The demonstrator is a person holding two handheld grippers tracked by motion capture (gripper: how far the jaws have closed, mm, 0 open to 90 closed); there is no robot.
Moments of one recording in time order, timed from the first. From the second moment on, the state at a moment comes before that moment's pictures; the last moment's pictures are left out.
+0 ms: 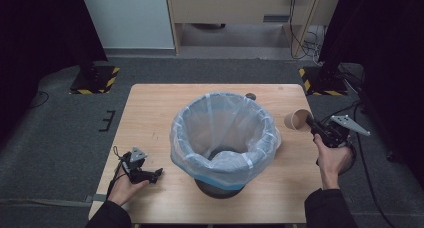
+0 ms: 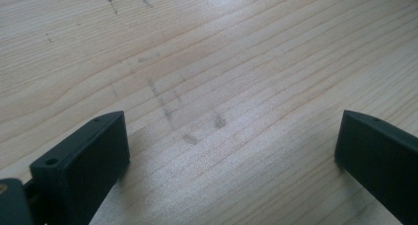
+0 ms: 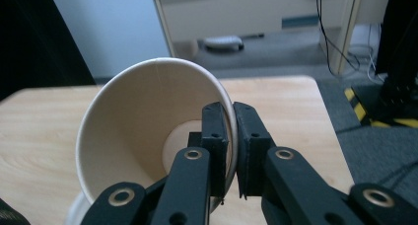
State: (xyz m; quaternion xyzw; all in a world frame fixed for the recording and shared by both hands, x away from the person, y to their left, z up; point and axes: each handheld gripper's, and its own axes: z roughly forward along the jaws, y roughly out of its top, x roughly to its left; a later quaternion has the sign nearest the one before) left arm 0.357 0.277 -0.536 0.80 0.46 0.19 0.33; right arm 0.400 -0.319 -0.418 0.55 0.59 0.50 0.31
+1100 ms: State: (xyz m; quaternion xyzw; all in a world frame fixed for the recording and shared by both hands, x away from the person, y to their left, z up) left arm 0.357 0.276 -0.536 0.80 0.46 0.19 0.33; right arm 0.362 -0.302 -0.338 0.45 0.50 0.65 0.35
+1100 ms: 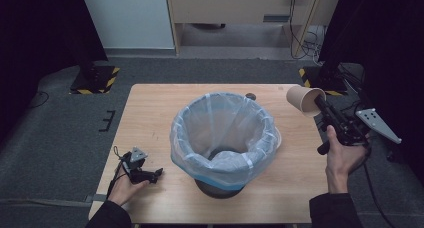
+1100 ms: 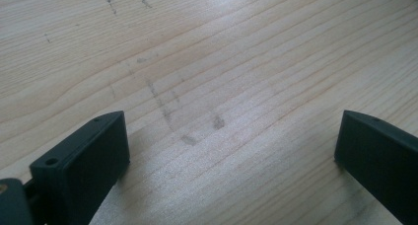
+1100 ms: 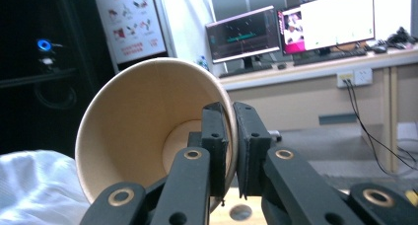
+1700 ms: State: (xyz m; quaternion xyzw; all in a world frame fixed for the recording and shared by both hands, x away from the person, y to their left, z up) left arm 0.357 0.276 -0.536 0.80 0.46 0.19 0.33; right arm 0.333 -0.275 -0.297 0.36 0.50 0.71 0.35
